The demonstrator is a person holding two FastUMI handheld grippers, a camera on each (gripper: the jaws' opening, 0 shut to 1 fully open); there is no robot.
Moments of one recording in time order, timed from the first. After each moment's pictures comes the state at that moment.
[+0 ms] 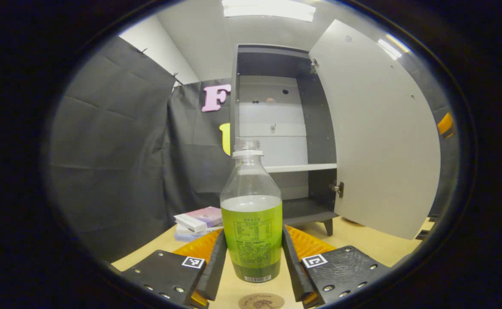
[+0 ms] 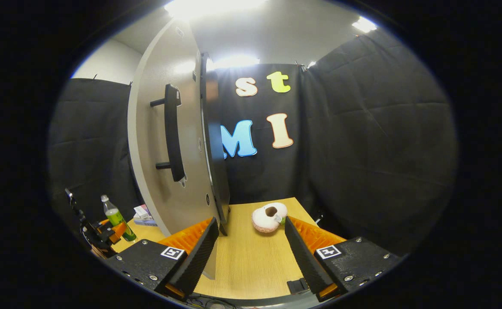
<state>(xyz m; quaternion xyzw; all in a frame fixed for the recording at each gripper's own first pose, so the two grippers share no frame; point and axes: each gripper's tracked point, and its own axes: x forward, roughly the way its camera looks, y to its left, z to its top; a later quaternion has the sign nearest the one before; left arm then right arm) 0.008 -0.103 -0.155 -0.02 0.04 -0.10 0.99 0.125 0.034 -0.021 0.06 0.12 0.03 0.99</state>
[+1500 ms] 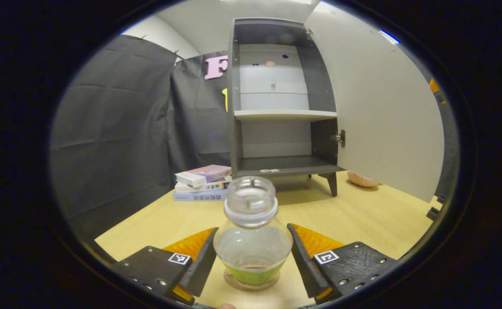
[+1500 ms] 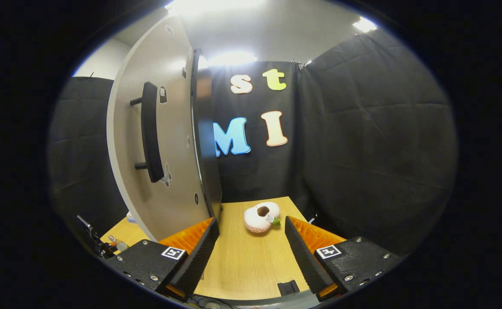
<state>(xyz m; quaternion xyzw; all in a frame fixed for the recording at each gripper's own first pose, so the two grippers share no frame) -0.026 -0.119 -0.247 0.00 0.14 -0.08 0.99 0.142 0.013 -0.014 0.05 0.12 0.02 0.99</state>
